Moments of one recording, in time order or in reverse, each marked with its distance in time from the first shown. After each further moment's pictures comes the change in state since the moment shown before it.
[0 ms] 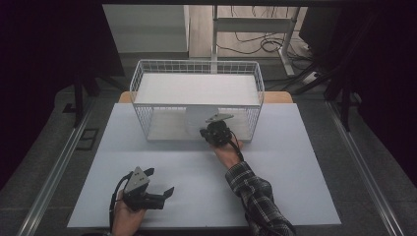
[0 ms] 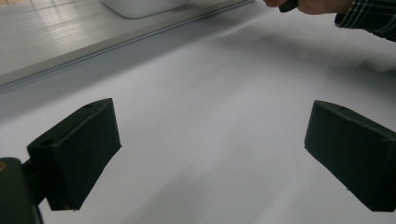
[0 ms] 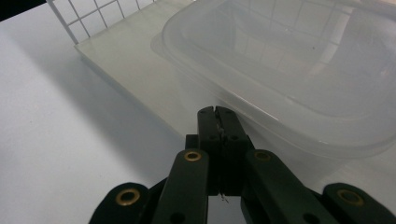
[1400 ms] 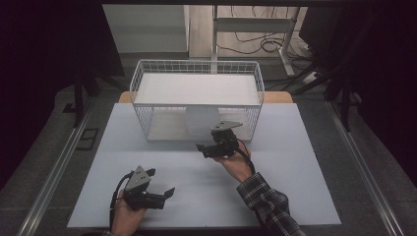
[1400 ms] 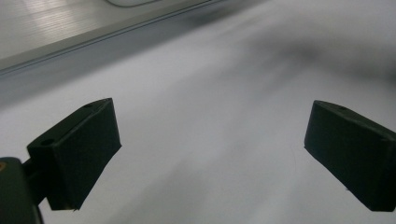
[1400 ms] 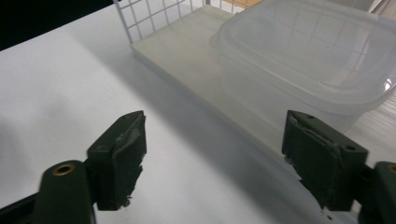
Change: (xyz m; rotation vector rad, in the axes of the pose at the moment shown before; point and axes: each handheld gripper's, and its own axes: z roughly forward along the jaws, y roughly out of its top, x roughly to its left) left arm 0.003 0.000 0.004 0.036 -0.032 -0.014; right arm 0.022 -0.011 -0.053 -0.038 0.072 -0.030
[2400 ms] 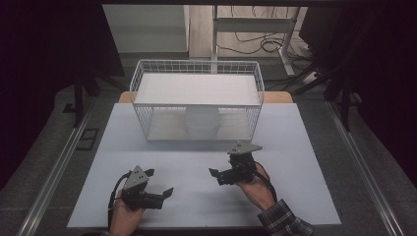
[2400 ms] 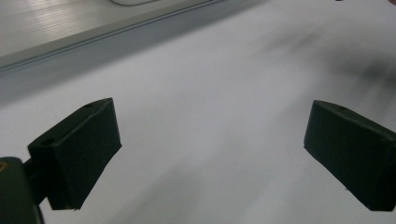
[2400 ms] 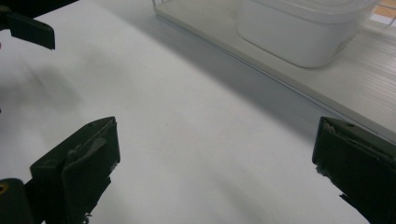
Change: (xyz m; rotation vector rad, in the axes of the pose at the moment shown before) left arm 0.002 0.002 -0.006 0.005 -0.006 -0.016; right arm 0.022 -0.049 -0.064 0.022 -0.009 0.001
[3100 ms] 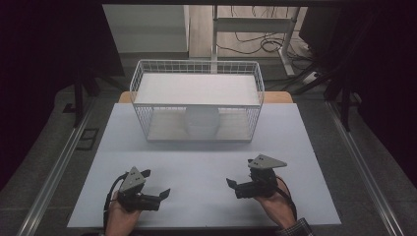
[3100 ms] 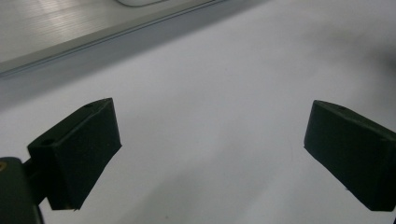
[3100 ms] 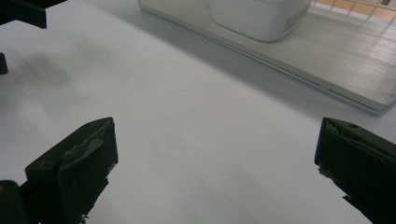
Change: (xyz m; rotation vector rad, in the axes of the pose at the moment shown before) left arm -0.001 -0.001 -0.013 0.003 0.026 0.017; right arm 0.000 -0.034 -0.056 -0.032 -0.077 0.032
